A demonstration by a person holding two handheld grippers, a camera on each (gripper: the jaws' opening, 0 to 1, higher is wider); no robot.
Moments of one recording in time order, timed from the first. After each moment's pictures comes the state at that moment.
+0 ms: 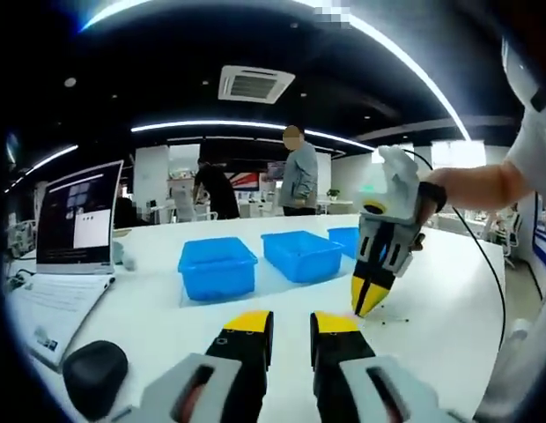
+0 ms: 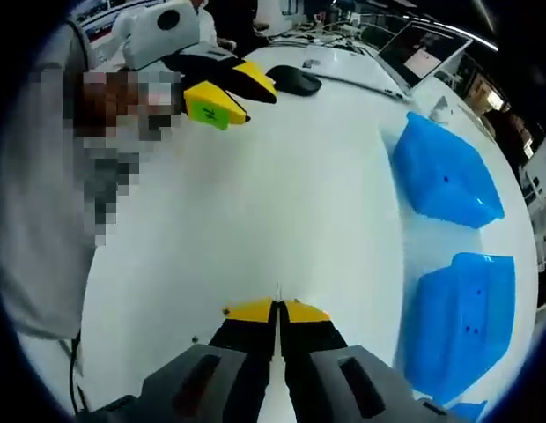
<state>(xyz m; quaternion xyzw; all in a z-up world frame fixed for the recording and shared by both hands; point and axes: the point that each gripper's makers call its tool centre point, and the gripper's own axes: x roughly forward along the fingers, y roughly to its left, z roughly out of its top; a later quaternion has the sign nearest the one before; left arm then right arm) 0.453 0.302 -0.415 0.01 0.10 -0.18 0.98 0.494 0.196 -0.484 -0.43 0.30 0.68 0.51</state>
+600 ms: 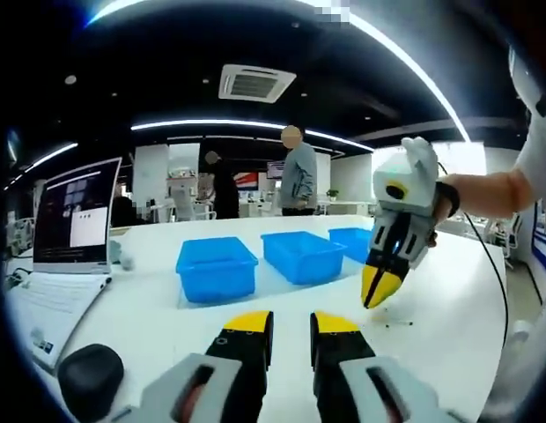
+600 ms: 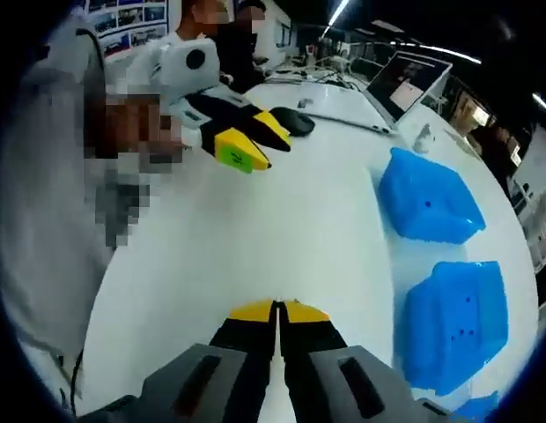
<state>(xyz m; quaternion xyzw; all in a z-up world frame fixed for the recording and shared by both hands) 0.462 0.300 -0.414 0.01 0.10 -0.19 0.98 0.483 0.203 -0.448 -0.33 0.22 0.71 0.58</state>
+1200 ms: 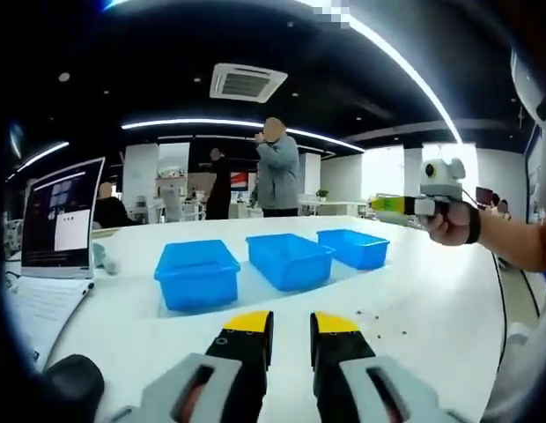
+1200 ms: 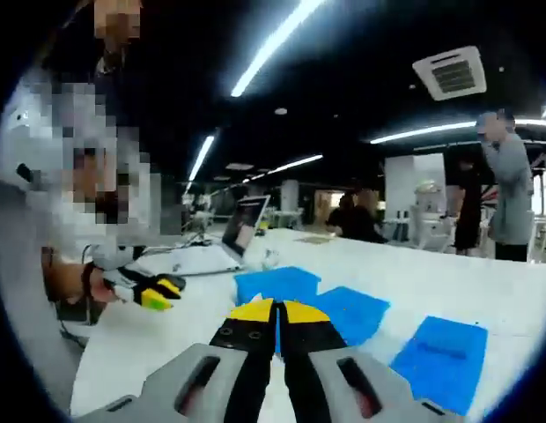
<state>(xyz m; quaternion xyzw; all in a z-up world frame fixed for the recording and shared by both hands) 0.475 0.276 -0.413 0.00 0.10 -0.22 0.97 0.586 0.081 -0.327 -0.02 0.00 0.48 0.88</state>
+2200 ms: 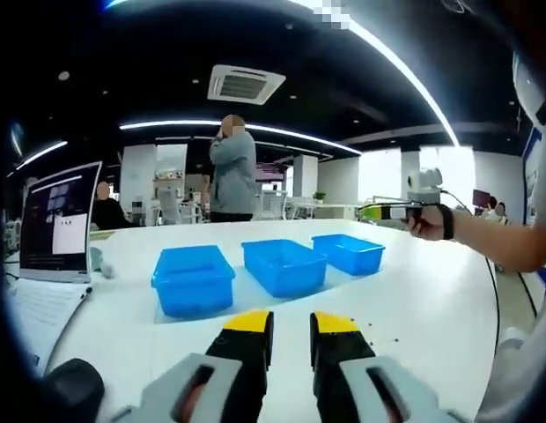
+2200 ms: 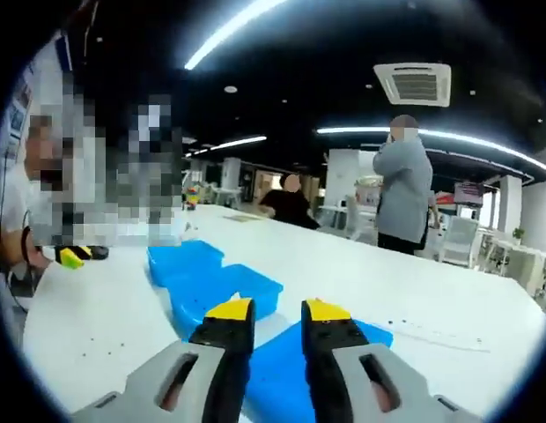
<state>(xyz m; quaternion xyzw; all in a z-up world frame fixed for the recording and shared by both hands) 0.471 0.275 -0.403 0.00 0.10 -0.22 0.97 0.655 0.033 -0.348 -0.12 0.05 0.40 0.91</state>
